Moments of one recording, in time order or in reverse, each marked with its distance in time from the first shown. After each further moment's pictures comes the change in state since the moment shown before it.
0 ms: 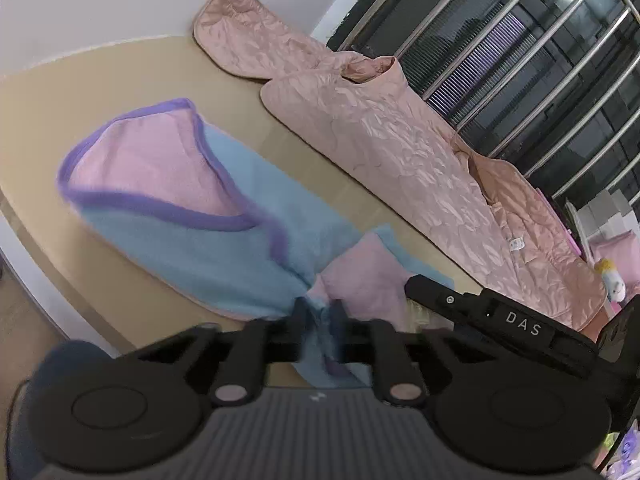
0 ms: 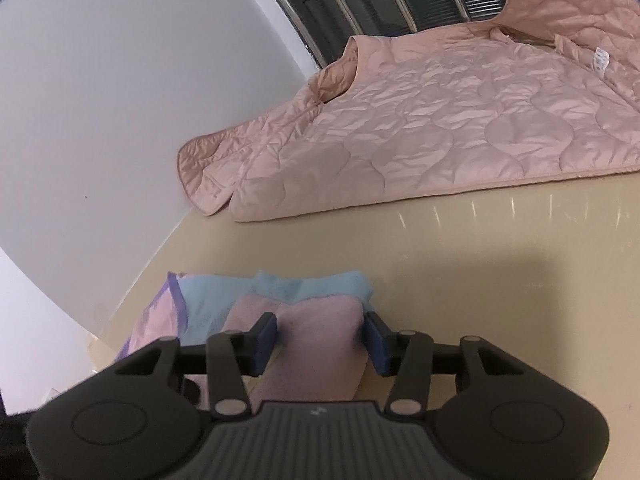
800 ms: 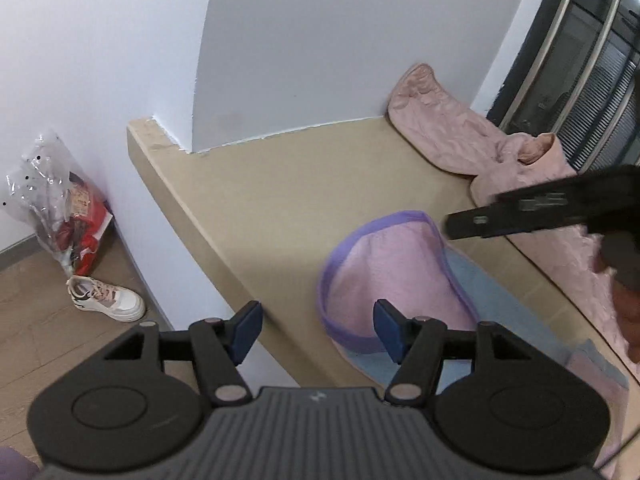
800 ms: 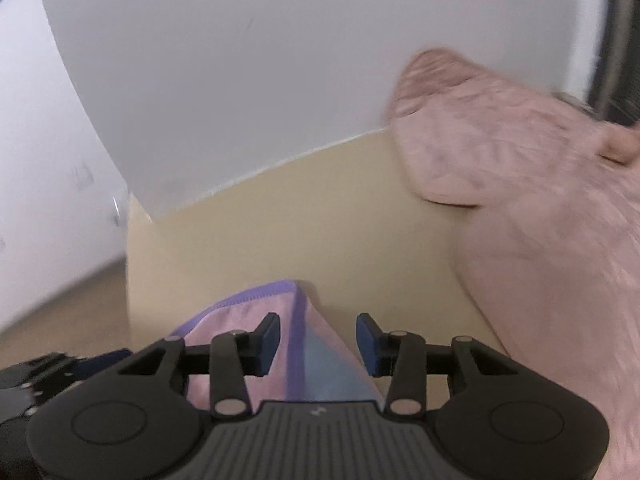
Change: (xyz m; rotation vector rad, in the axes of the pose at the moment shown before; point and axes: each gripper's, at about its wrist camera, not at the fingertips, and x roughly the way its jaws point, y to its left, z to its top) left arm -0.038 0.080 0.039 -0.070 -0.196 0.465; right arm 0.165 0.177 0.078 -0.773 0.436 0.118
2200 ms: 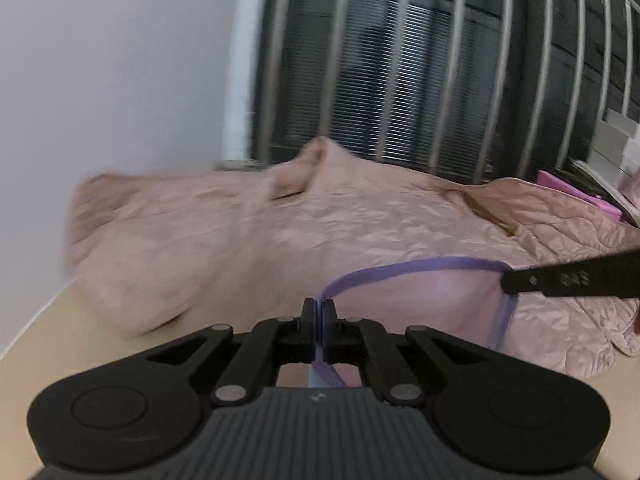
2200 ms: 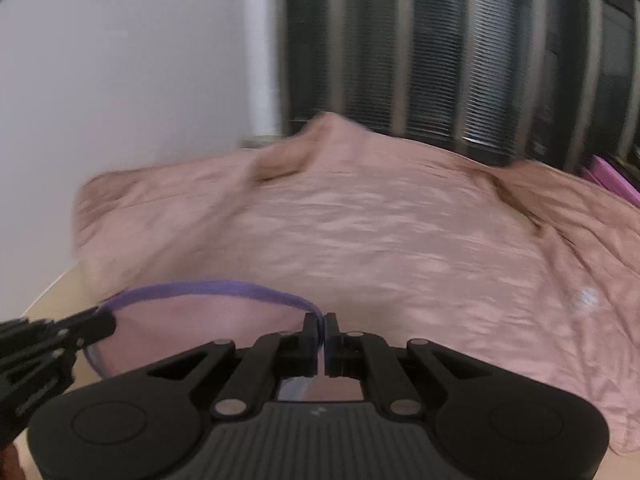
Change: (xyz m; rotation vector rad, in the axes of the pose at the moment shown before) left arm 0.075 -0.243 0.061 0.554 -0.173 -0.468; right arm -0.128 -0.186 -0.102 0.586 -0.325 -0.573
